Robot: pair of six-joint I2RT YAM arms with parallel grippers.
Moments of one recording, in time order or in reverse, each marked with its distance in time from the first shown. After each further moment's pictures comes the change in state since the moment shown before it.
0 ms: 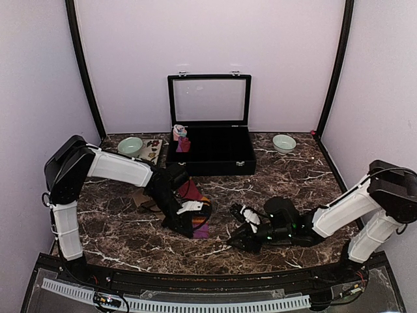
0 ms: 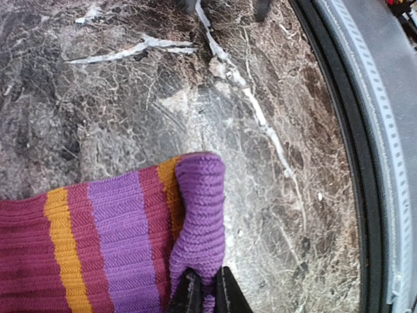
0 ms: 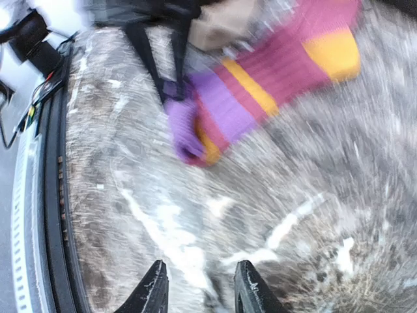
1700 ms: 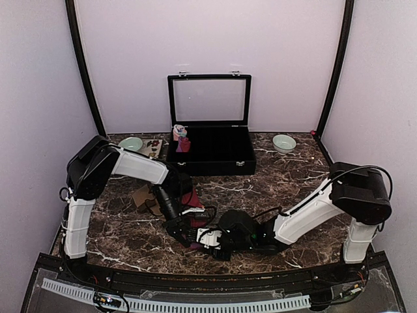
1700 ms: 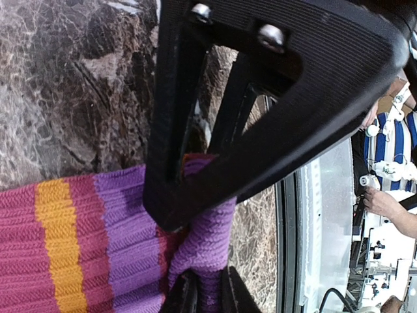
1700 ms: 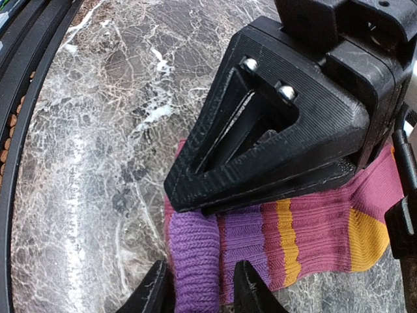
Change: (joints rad) left arm 0.026 0.236 0.226 -0.418 0.211 0.018; right arm 0.248 0.280 0.355 -0.113 0.296 -0.568
